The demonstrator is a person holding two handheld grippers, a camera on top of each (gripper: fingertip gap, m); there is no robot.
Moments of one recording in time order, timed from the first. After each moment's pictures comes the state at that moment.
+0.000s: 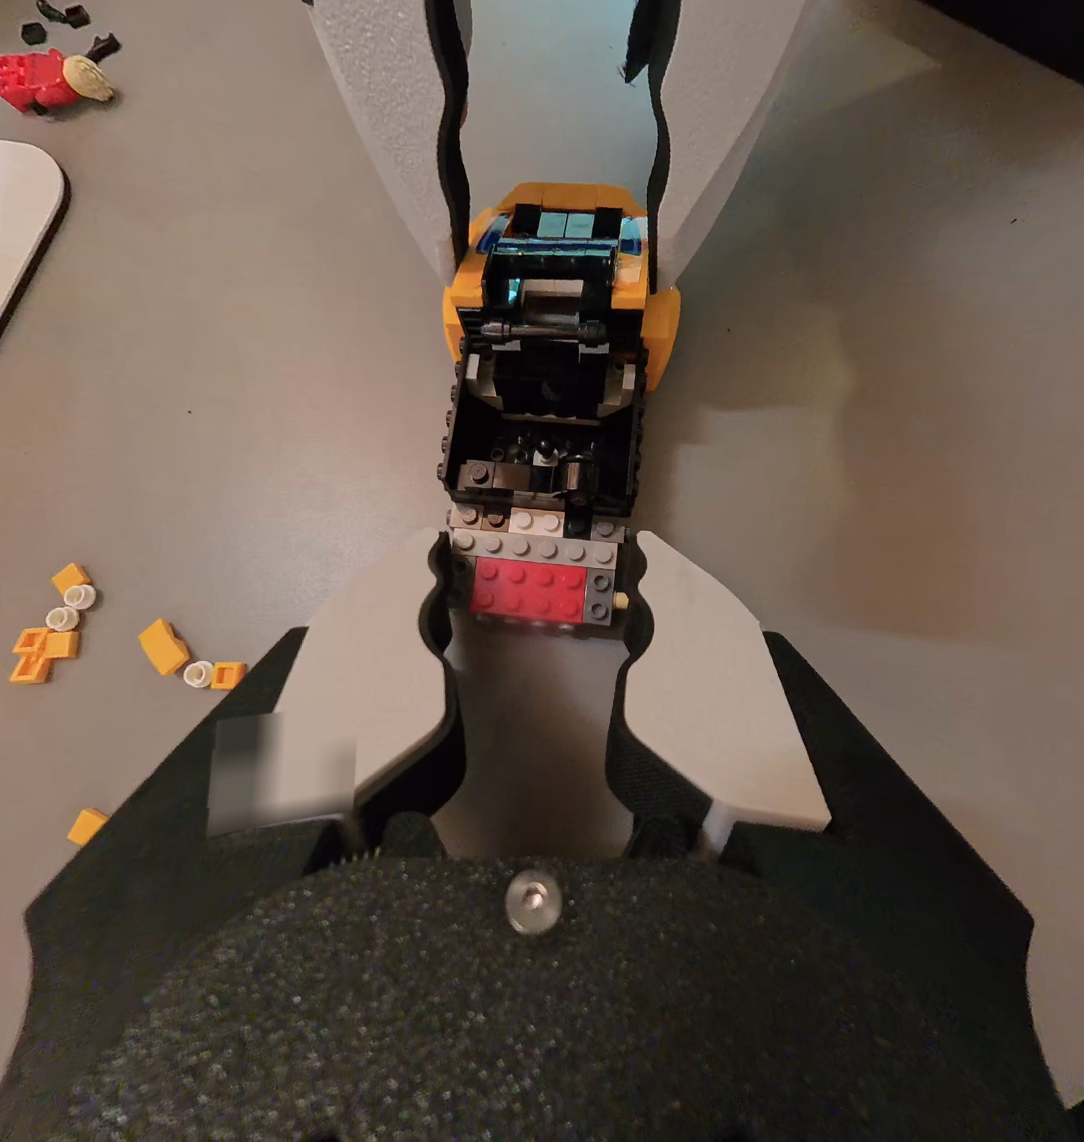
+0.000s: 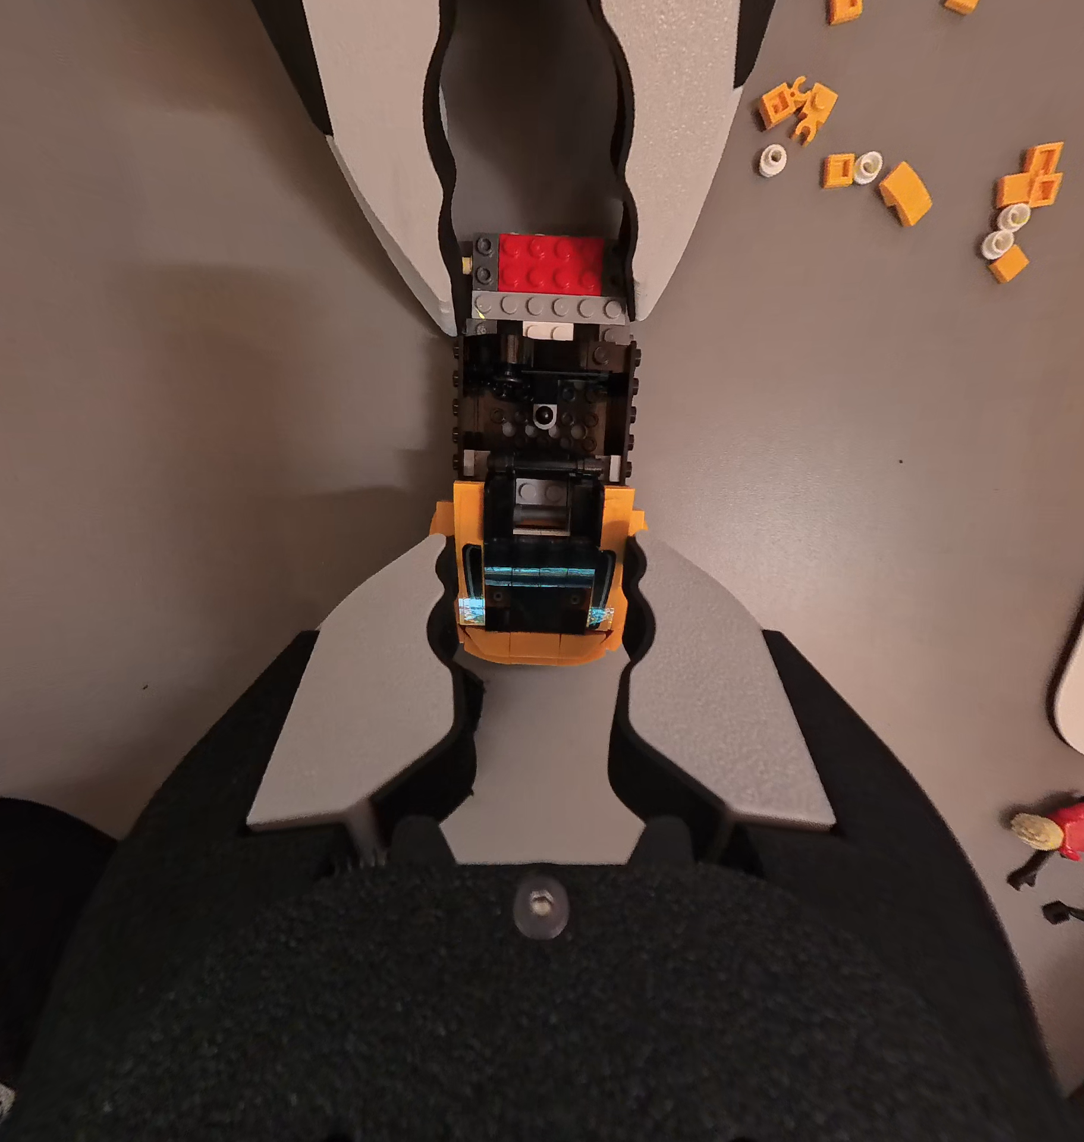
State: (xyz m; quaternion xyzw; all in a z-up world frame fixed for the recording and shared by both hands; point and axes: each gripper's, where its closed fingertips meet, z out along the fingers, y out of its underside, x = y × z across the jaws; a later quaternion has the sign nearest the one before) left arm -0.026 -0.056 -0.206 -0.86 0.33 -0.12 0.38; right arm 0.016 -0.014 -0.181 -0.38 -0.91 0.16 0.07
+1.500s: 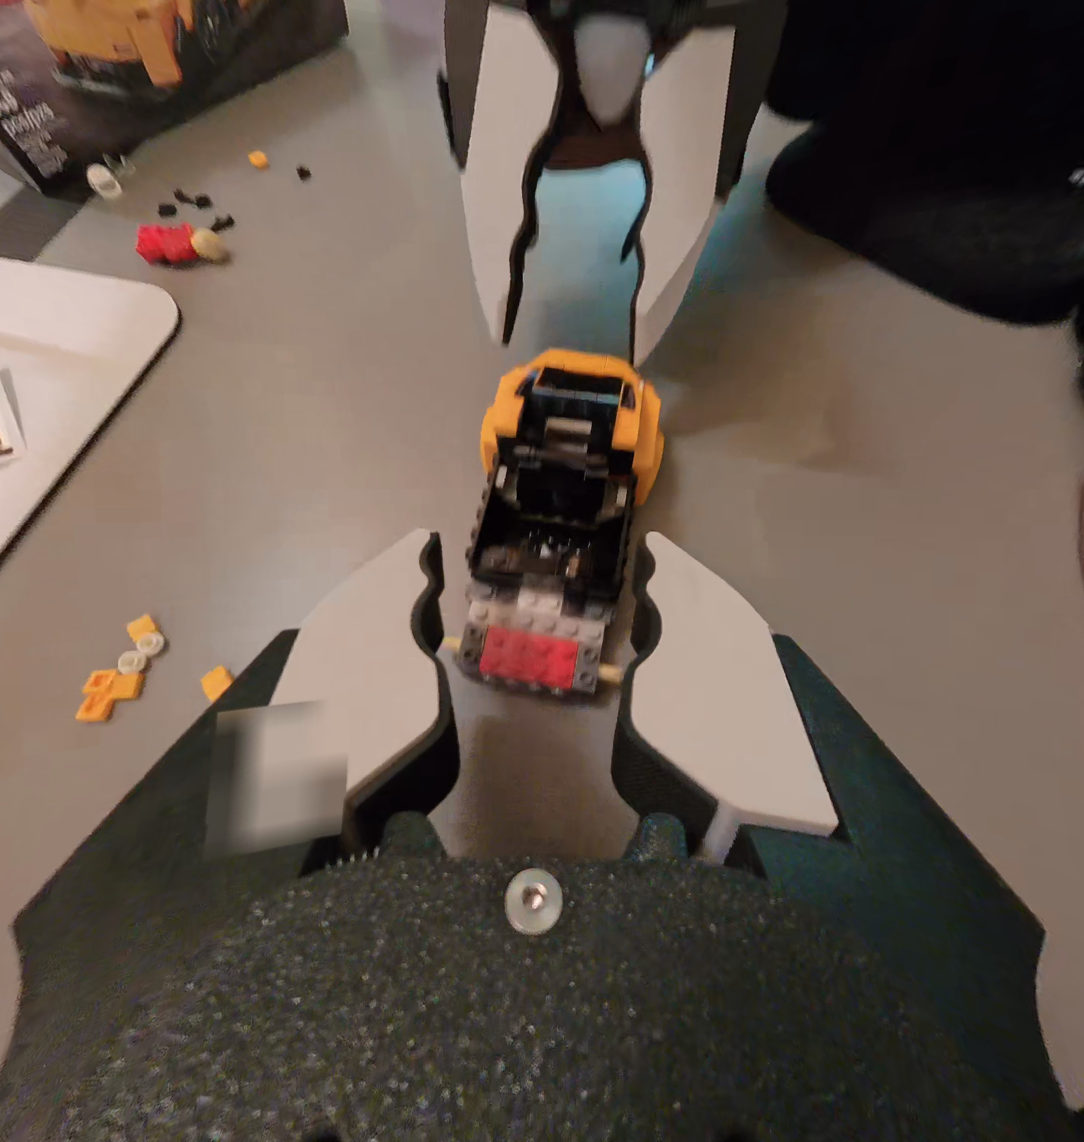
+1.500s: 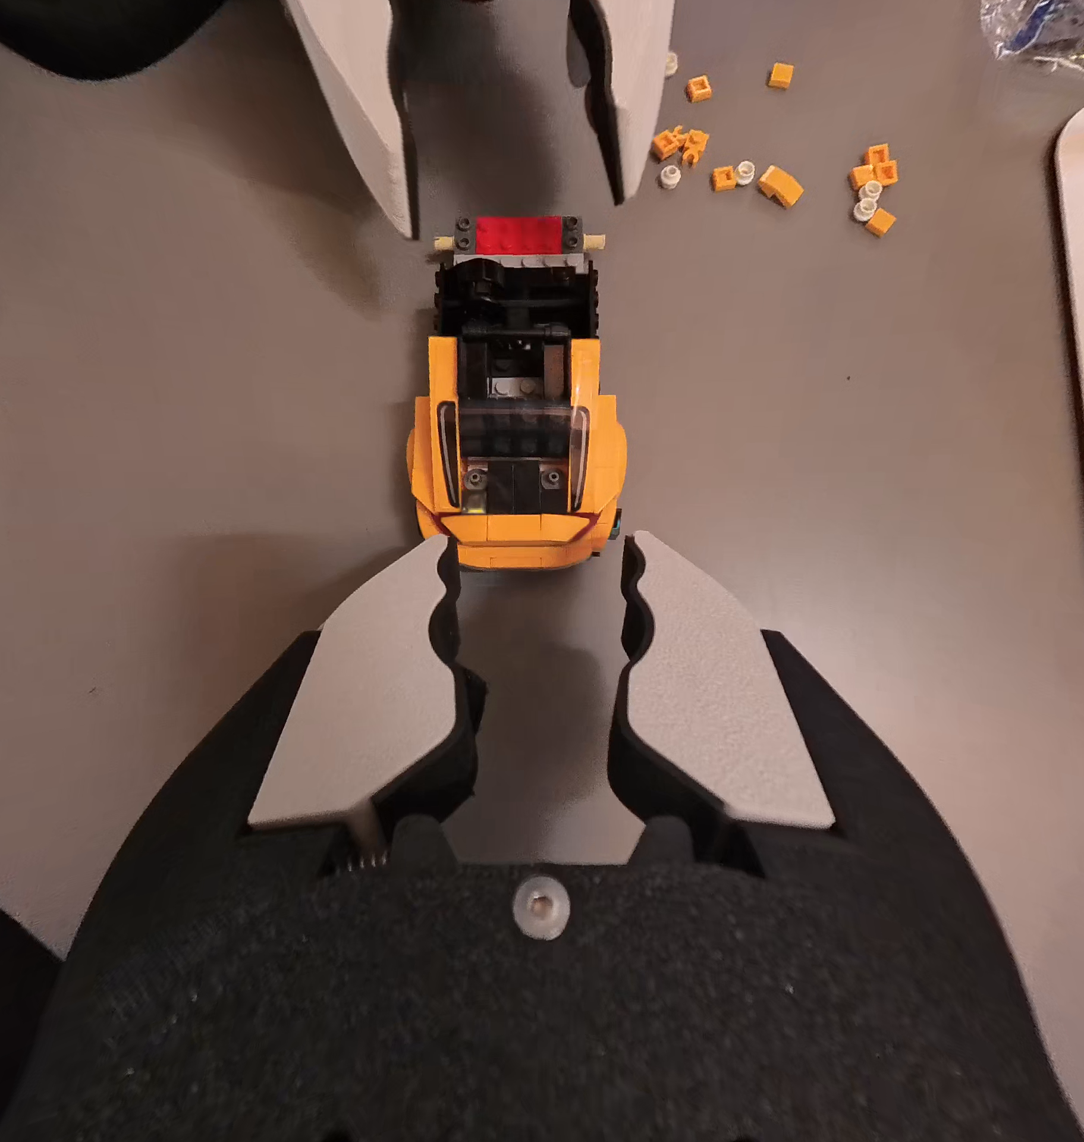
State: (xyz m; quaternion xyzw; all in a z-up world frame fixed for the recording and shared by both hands) left arm -0.026 -0.047 -0.167 -0.82 0.30 -0.17 0.45; right arm 0.036 0.013 -0.182 -0.40 -0.85 0.32 0.14
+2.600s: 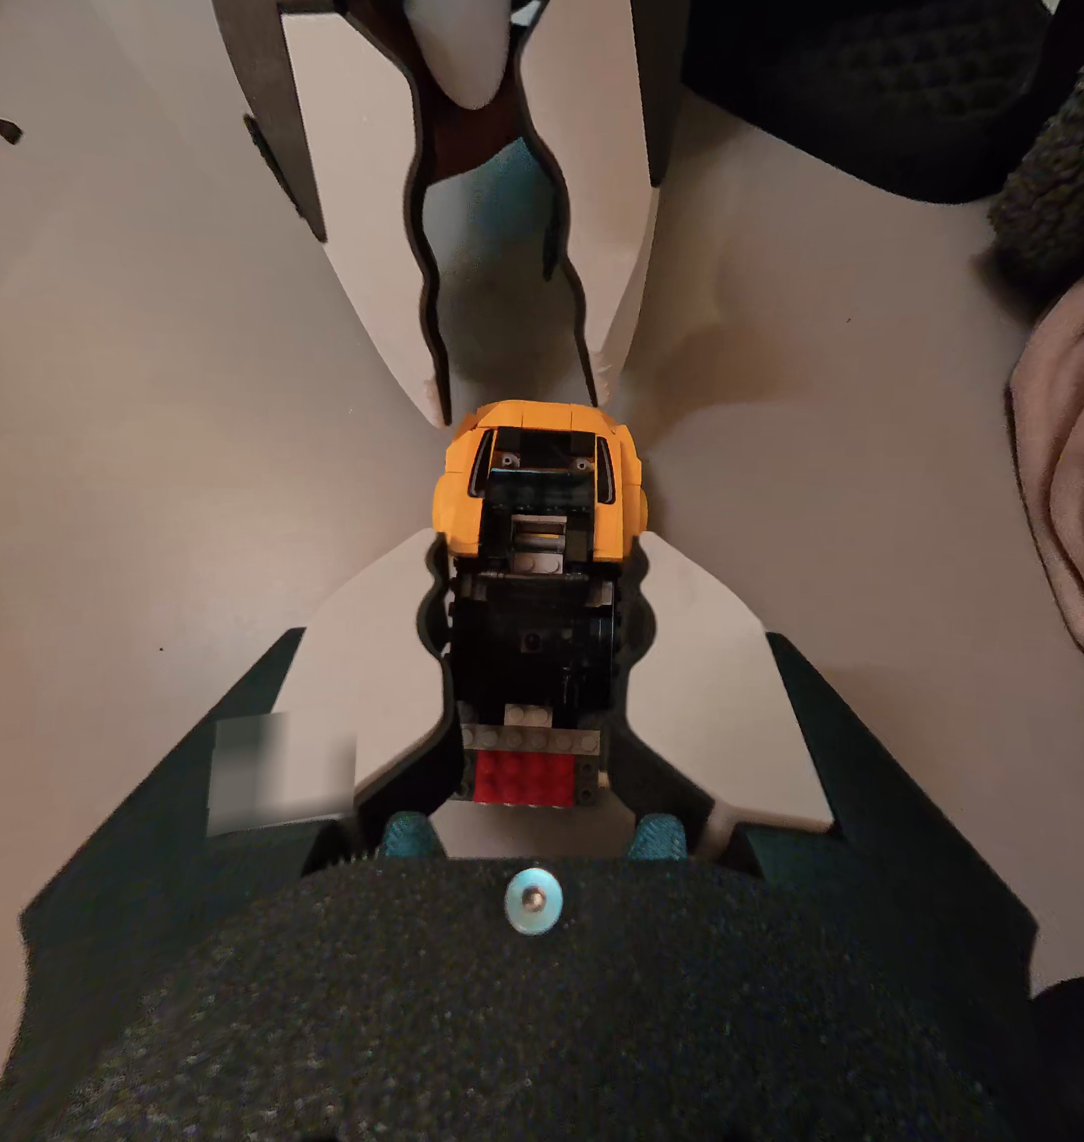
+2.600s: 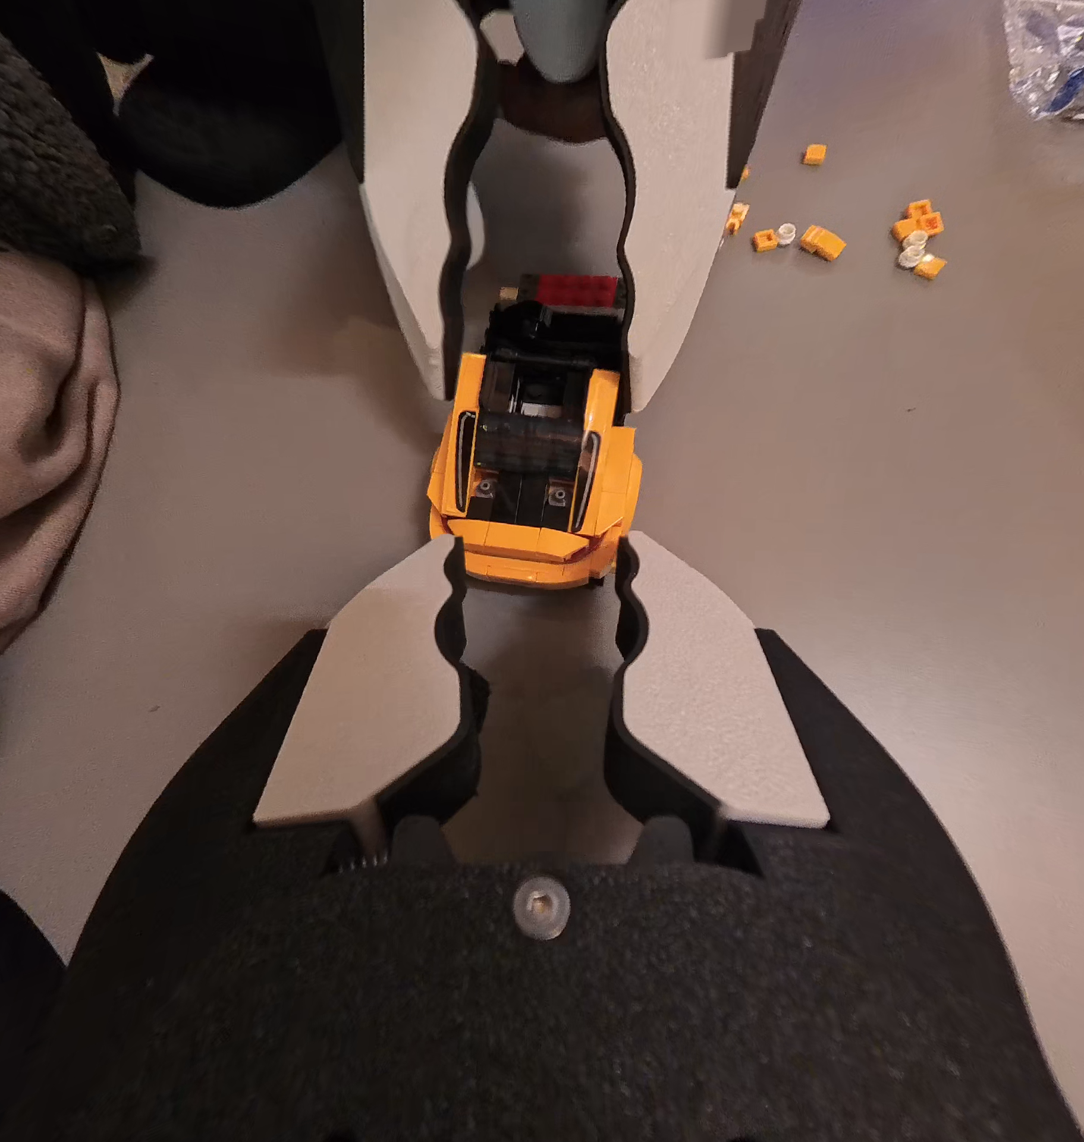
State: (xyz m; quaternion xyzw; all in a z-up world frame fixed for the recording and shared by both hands) left arm 0.015 -0.029 -0.176 -0.82 0.43 -0.19 0.32; right arm 0.041 -0.004 -0.180 -0.39 -0.81 0.41 0.13
